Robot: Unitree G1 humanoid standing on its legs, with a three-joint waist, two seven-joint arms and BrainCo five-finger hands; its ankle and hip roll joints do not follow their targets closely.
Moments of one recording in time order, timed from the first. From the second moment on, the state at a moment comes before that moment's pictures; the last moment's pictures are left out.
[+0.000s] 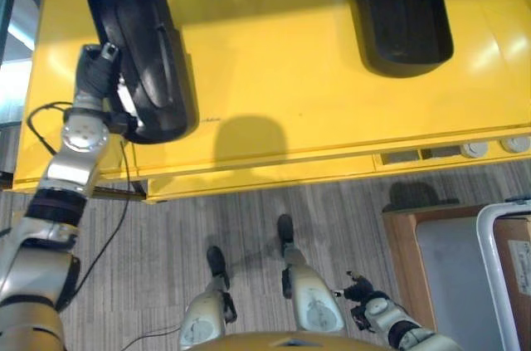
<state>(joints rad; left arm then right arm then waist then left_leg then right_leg) -0.69 0.79 -0.22 0.48 -0.29 -0.12 0.28 -0.16 -0.31 0.37 1.19 -0.05 -0.02 -0.15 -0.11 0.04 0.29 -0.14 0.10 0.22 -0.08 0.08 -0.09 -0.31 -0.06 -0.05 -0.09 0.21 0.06</state>
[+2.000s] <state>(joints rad) -0.25 0.44 -0.20 0.45 -0.50 -0.03 0.21 -0.04 -0.28 0.33 1.23 -0.10 0.04 -0.09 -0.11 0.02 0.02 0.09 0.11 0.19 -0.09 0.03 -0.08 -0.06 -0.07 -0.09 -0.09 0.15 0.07</state>
